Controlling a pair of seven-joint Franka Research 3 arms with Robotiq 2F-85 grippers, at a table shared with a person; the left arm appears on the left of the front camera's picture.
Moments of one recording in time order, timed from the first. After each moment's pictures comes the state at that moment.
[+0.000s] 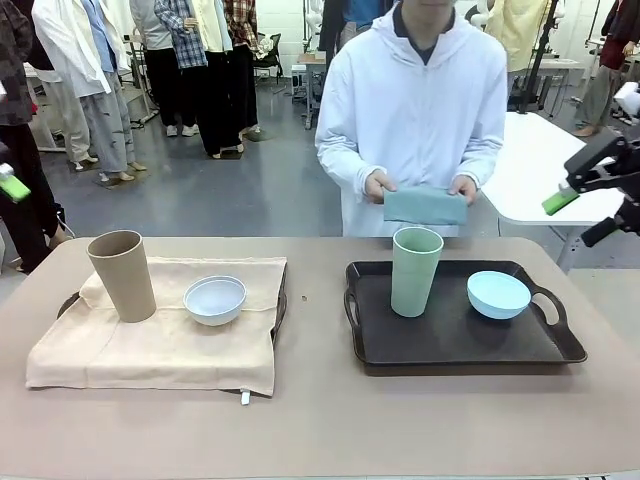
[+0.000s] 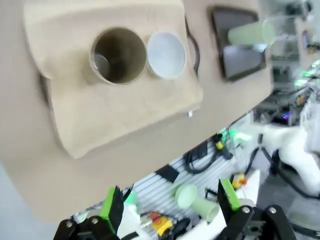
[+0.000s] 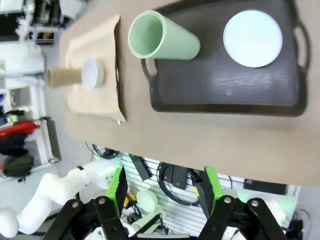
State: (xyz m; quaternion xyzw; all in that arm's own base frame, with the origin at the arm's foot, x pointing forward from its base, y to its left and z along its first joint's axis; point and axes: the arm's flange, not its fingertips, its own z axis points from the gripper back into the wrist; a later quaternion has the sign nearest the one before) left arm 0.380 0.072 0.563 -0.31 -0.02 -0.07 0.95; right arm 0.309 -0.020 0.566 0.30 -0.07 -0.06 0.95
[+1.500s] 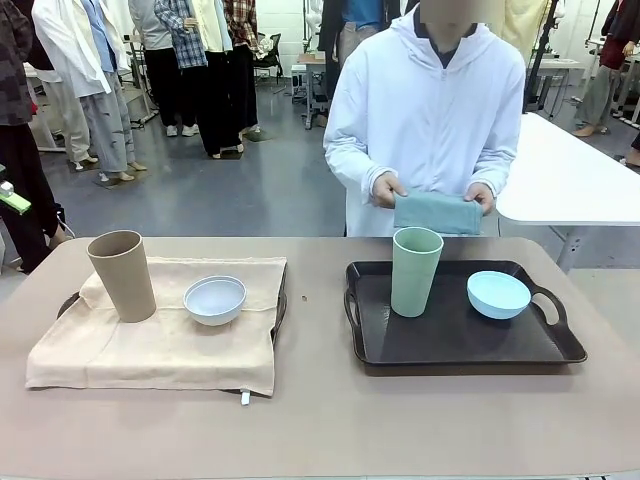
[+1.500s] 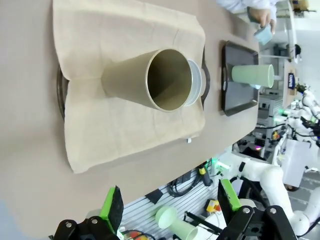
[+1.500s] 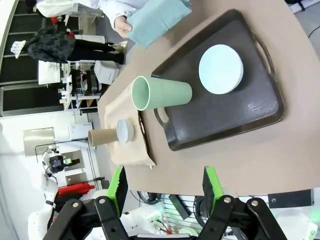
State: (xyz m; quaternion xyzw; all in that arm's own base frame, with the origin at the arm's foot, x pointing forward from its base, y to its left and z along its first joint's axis) left arm 0.404 0.110 0.501 -0.36 -0.01 0.02 0.93; right arm 0.267 -0.124 0.555 0.39 -0.17 -0.21 0.88
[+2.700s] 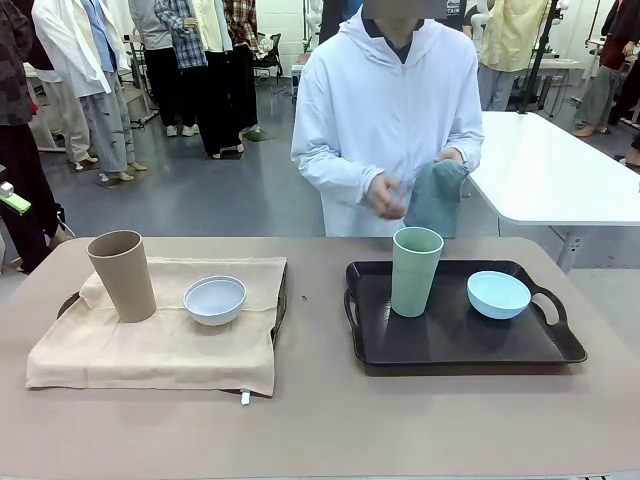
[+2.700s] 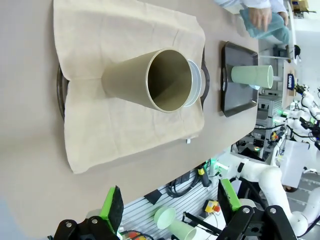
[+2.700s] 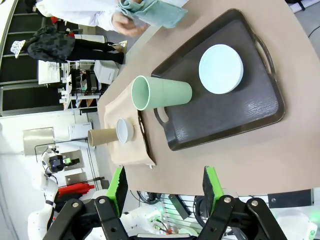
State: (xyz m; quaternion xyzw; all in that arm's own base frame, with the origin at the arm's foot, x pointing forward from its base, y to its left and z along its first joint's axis) left arm 0.405 0.113 0.500 -0.37 -0.01 0.03 0.93; right arm 0.267 -0.123 0.555 0.39 -0.17 -0.21 0.88
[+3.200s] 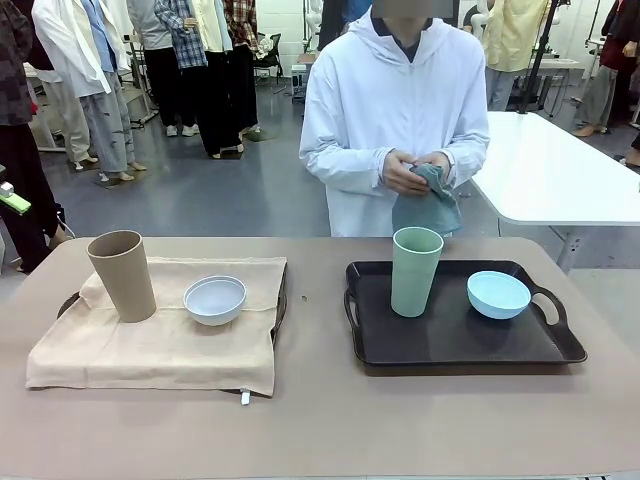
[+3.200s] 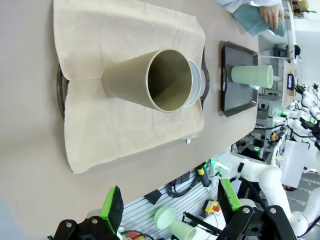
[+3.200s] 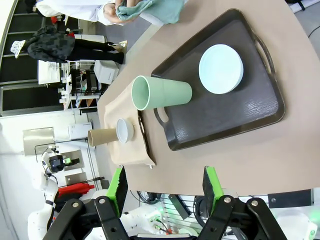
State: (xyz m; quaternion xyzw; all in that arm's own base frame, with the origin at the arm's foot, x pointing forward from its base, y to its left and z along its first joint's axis) left arm 0.405 0.113 0.500 -0.37 -0.01 0.03 0.93; right arm 0.267 -0.123 0.555 0.39 -0.17 -0.21 0.88
